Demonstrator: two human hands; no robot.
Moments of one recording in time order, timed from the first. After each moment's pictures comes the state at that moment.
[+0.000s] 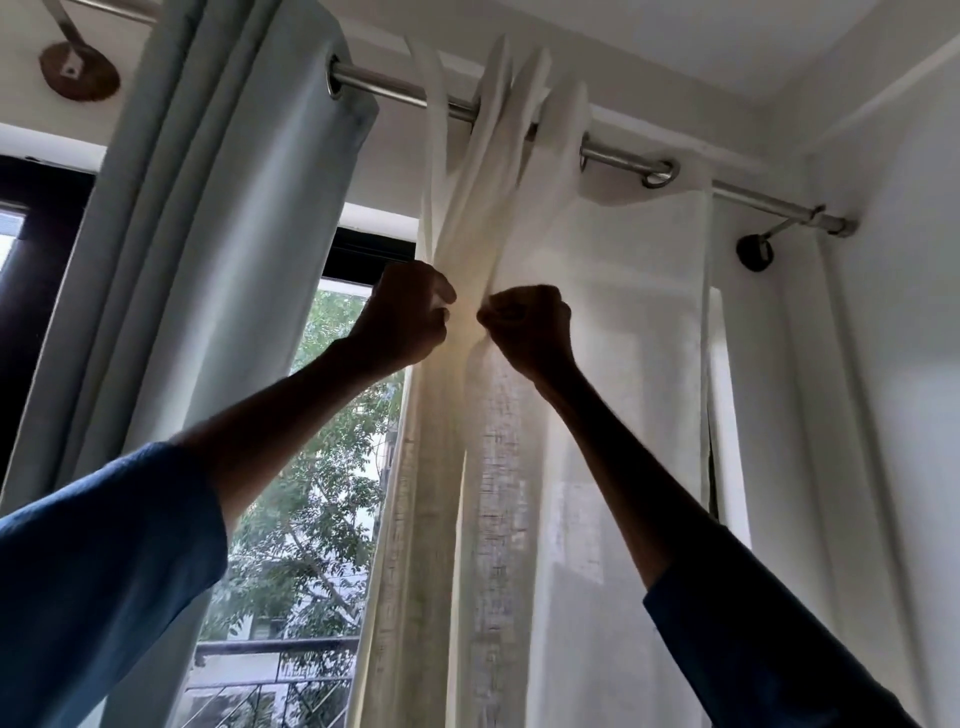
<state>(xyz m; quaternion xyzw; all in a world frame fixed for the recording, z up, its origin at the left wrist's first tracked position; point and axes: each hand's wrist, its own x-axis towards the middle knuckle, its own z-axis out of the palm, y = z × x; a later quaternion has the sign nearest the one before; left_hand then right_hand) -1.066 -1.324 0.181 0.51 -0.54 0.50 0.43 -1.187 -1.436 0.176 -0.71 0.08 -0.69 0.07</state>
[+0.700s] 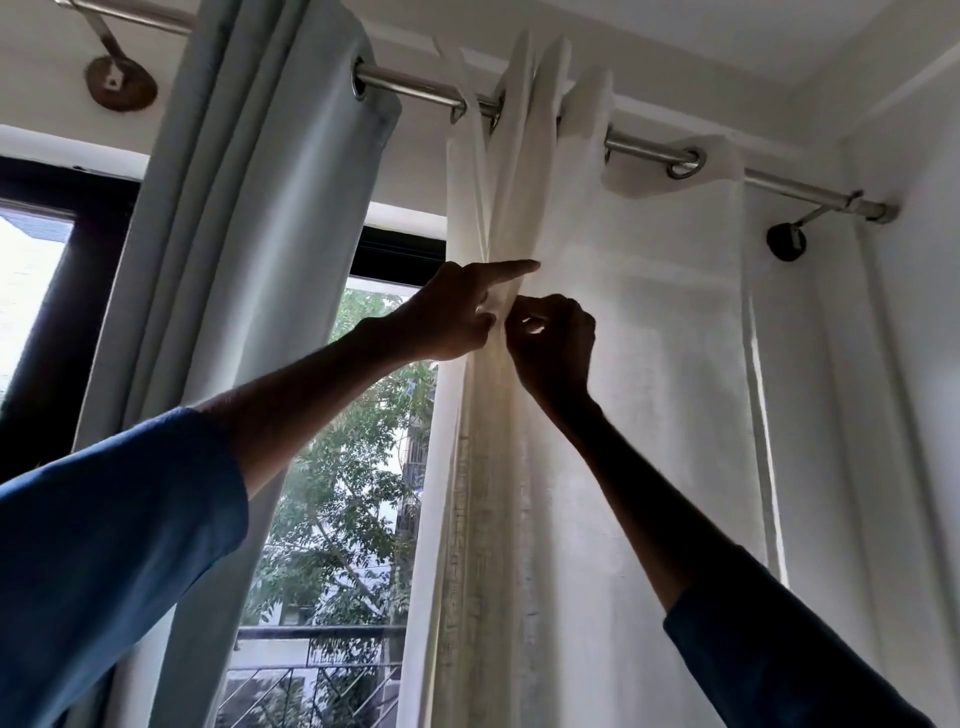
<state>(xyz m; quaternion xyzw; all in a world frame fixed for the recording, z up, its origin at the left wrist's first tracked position) -1.082 -1.315 0.182 0.51 -0.66 0.45 0.32 -1.171 -1.436 0.148 -0.64 0.05 -0.76 0.03</state>
